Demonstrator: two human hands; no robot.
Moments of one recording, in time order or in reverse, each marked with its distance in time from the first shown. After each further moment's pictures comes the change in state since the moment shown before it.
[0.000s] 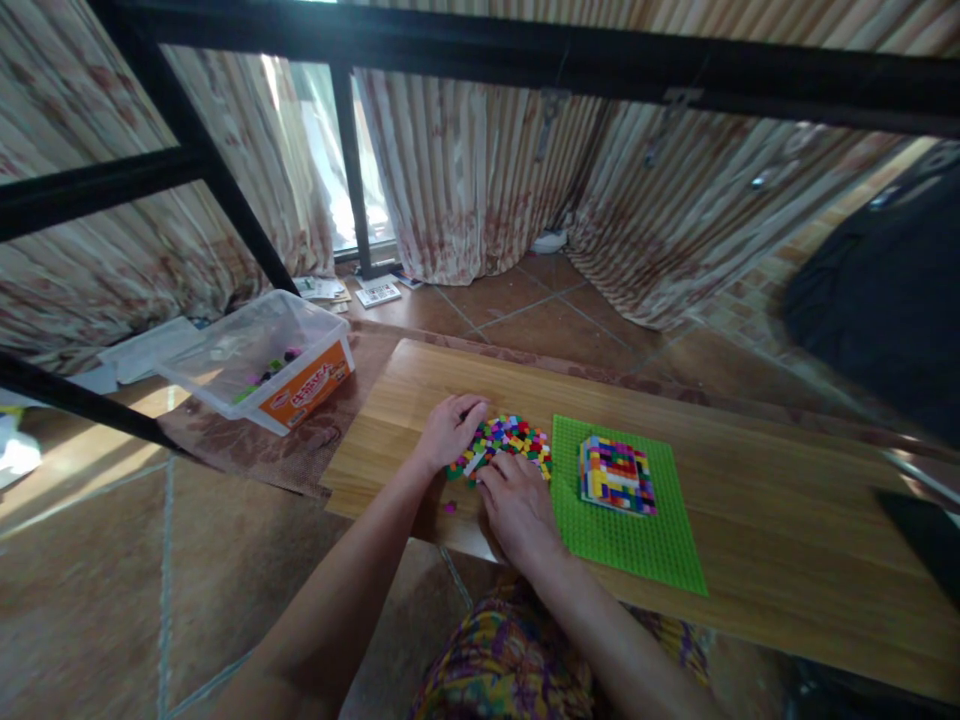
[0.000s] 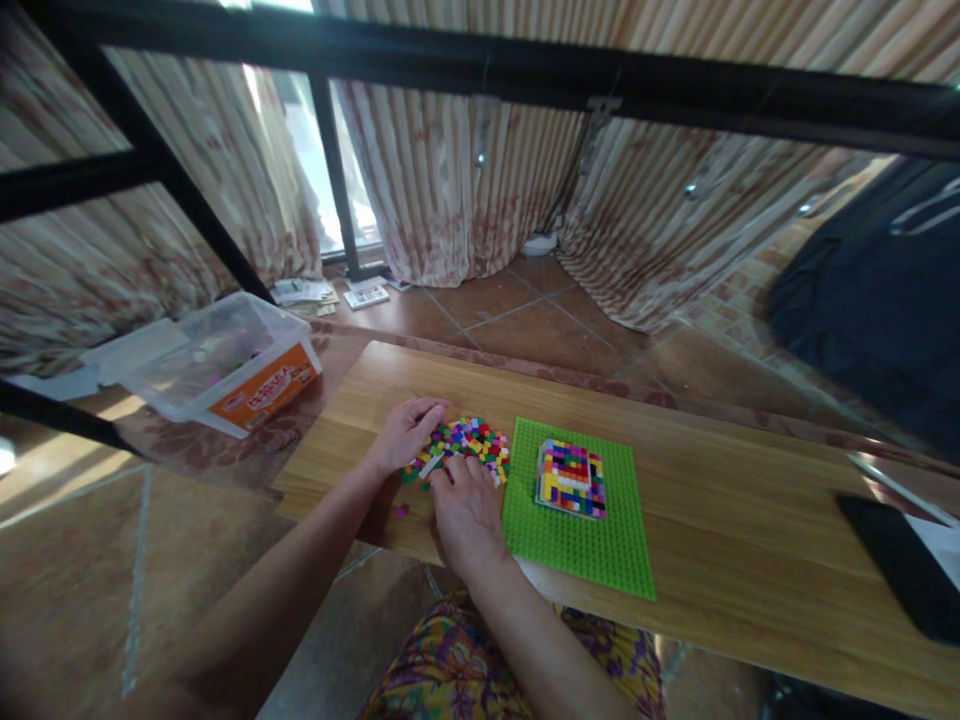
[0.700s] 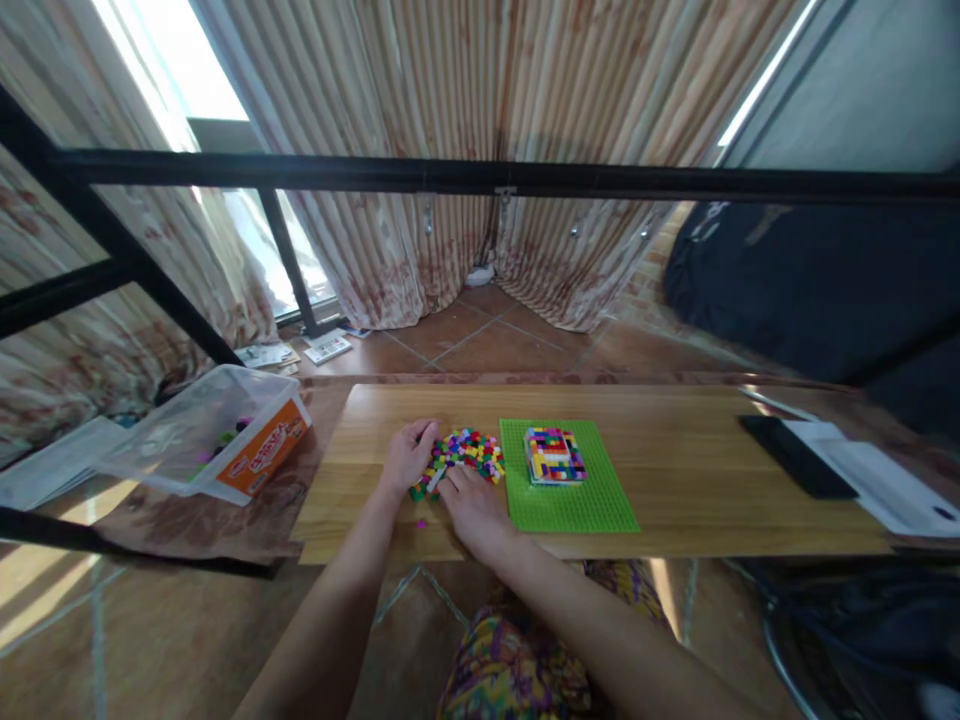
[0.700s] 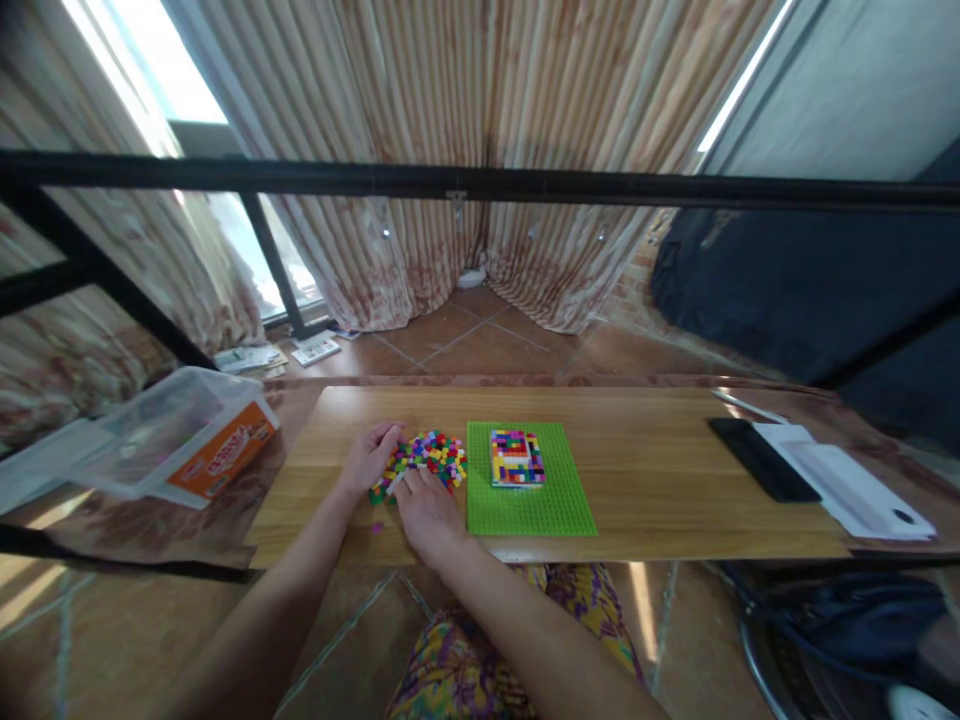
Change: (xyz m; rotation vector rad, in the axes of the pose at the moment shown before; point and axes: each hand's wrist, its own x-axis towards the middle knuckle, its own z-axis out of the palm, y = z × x) left_hand 0.007 -0.008 0.000 -0.022 -0.002 -0.017; right_hand 0.003 -0.005 0.019 -0.048 0.045 -0.061
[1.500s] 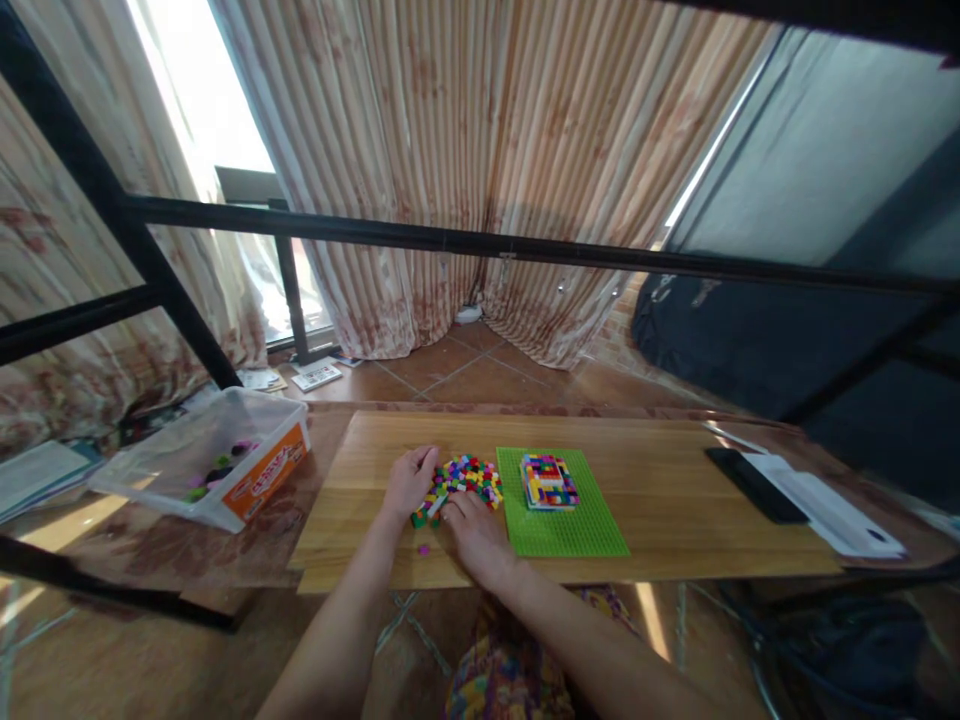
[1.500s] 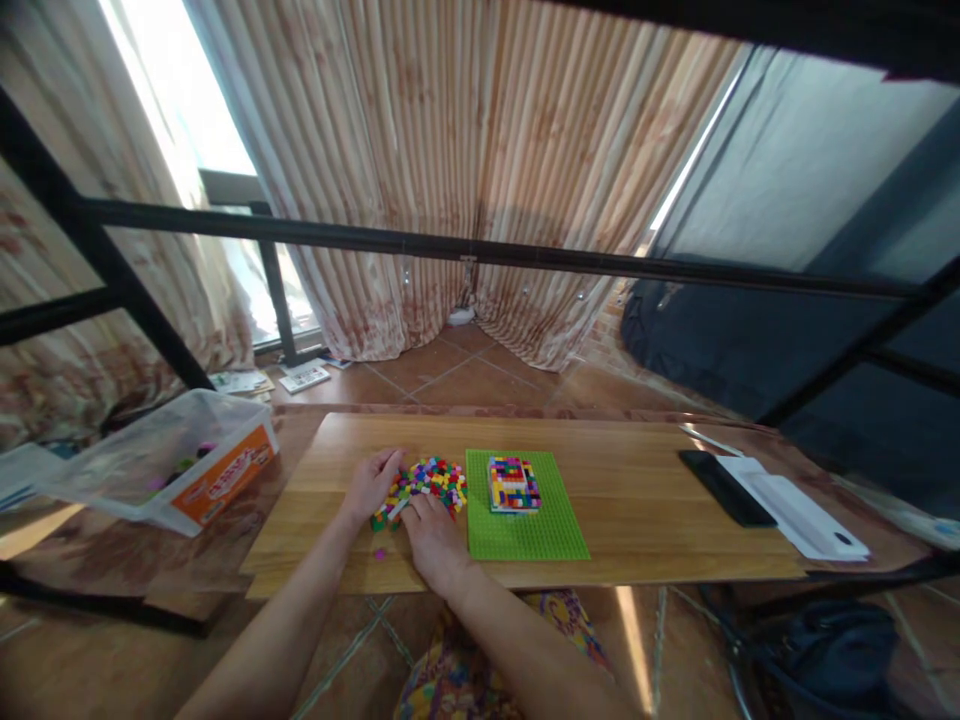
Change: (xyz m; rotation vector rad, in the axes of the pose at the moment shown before) left_hand -0.003 0.005 -0.003 -0.029 0.031 0.044; right_hand -0.005 0.009 0.019 0.073 0.103 -0.016
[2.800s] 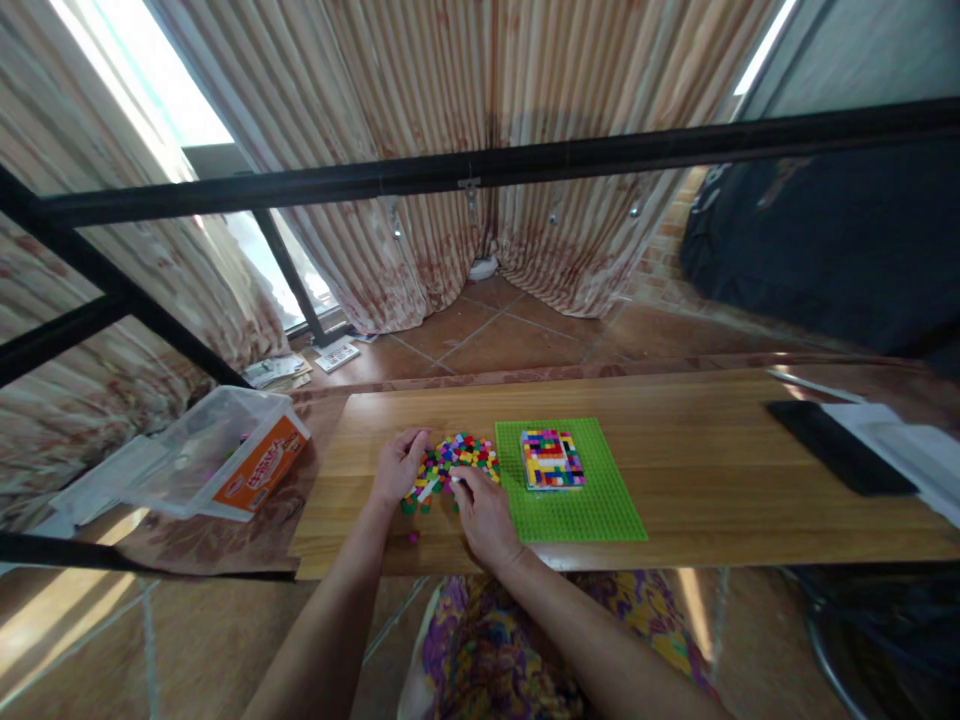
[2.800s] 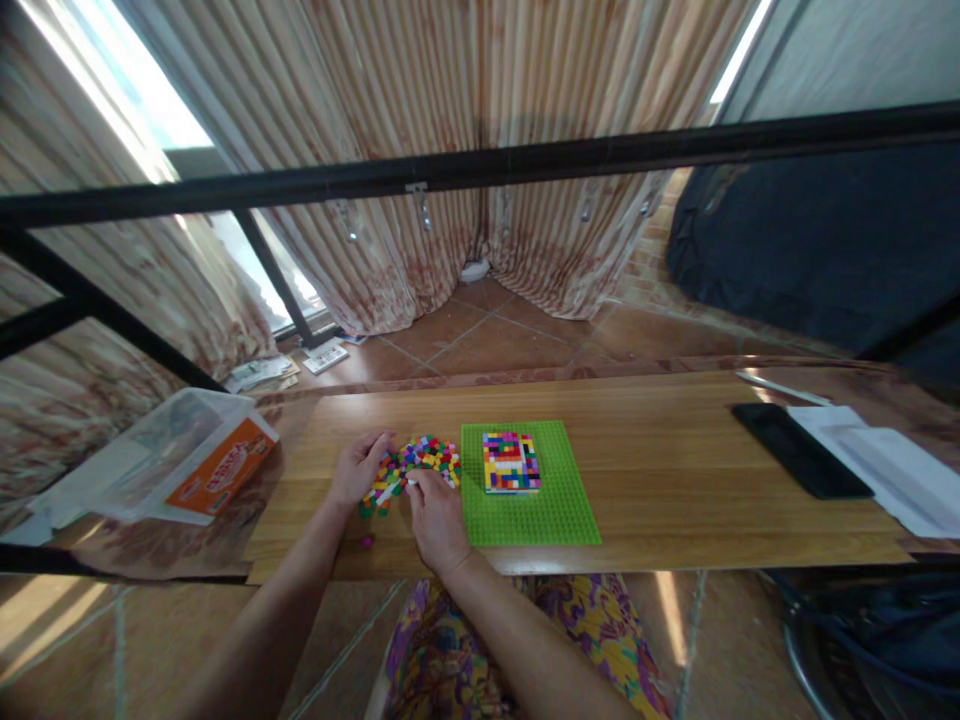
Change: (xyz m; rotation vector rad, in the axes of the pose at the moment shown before) left_hand 0.001 -0.006 0.000 0.000 -0.016 -0.119; right_hand 0.002 0.001 -0.017 0.627 0.310 0.419
